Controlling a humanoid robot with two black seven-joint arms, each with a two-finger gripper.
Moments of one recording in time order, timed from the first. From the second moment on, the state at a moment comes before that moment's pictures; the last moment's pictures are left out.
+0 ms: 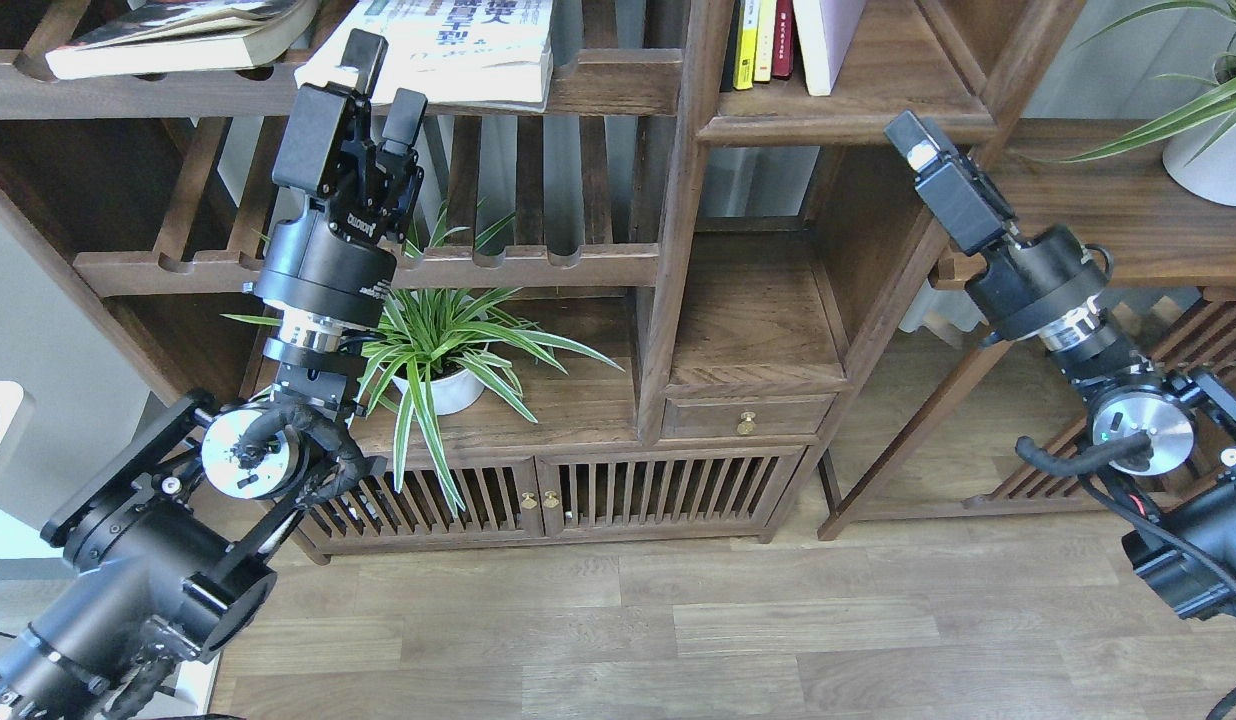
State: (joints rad) left arm -0.47 0.13 -0.98 -1.43 -0.31 -0.49 -0.26; right arm 0.35 -0.55 1.12 1.29 -0.14 0.58 0.21
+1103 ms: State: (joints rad) left arm -0.44 0.15 -1.05 -1.70 -0.55 0.11 -0.29; right arm 0.36 -0.54 1.13 1.28 -0.14 0.58 0.21
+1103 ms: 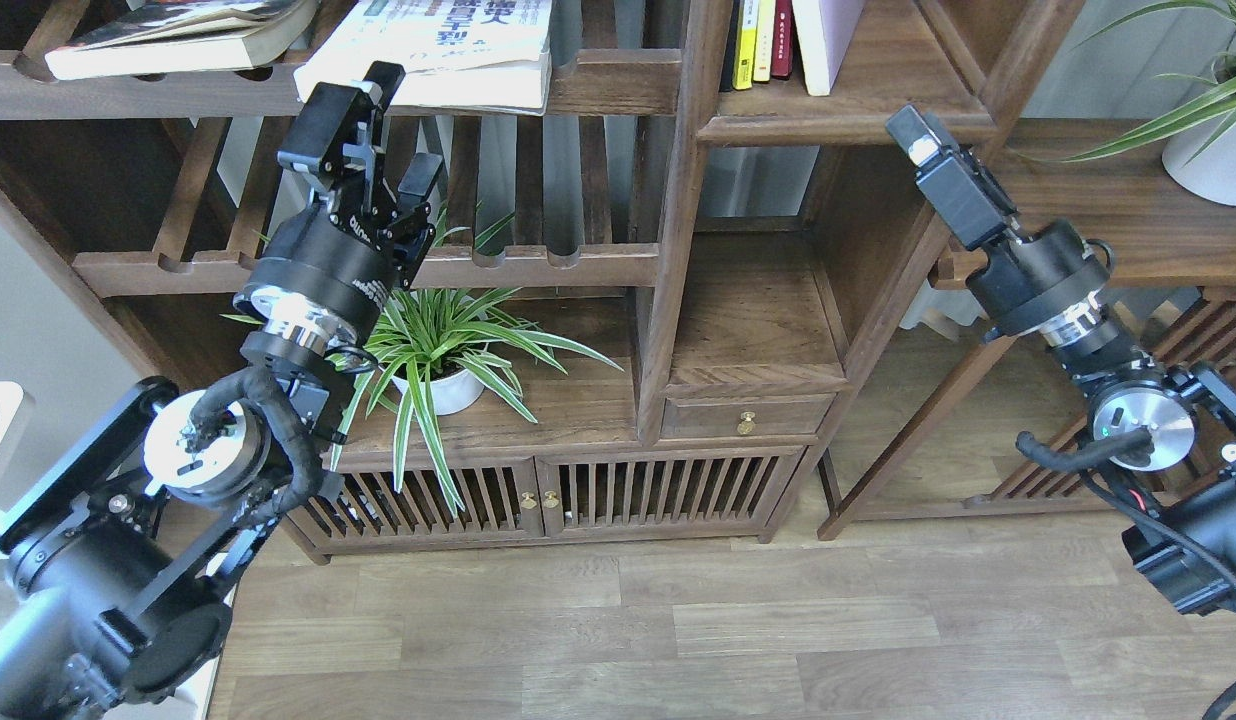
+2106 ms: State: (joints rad) left arm -0.56 0.00 -1.26 -1.70 -0.56 0.49 -0.31; right arm 0.36 -0.53 1.12 1.27 -0.14 0.58 0.21
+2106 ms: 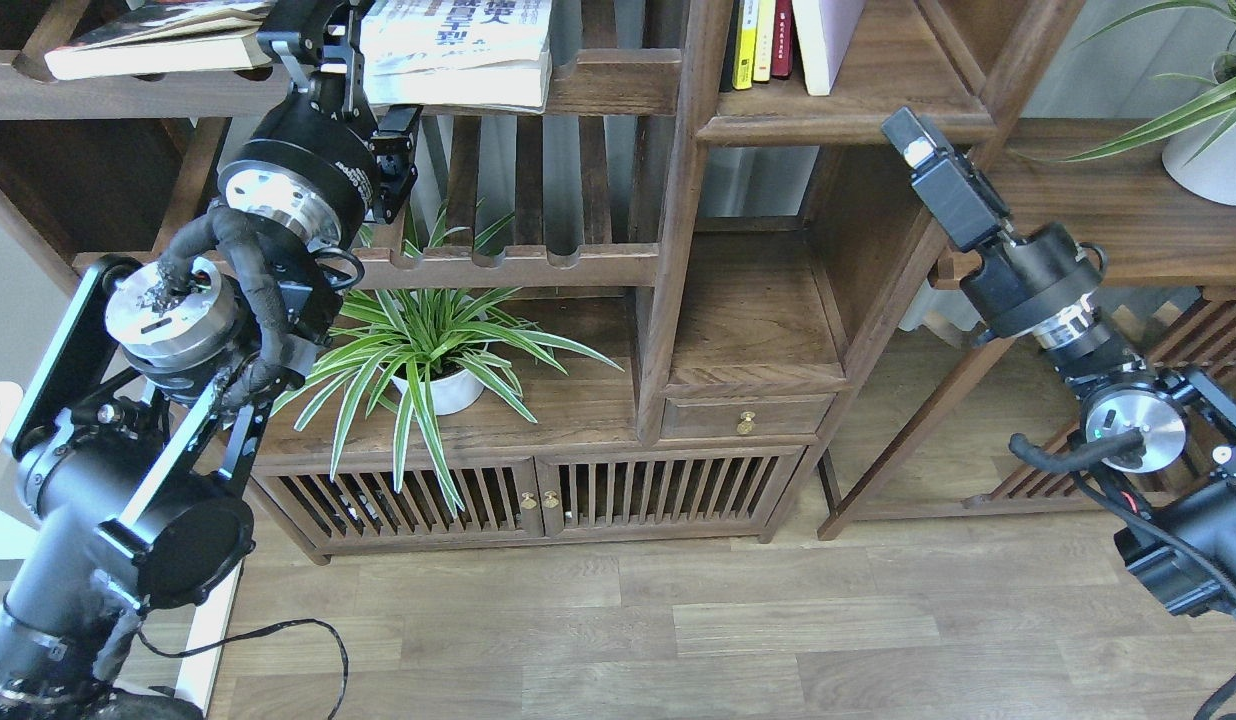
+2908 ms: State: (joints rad) left arm -0.56 0.00 -1.29 -1.69 -0.56 0.49 -0.31; right arm 0.36 -0.53 1.13 1.27 -0.14 0.58 0.21
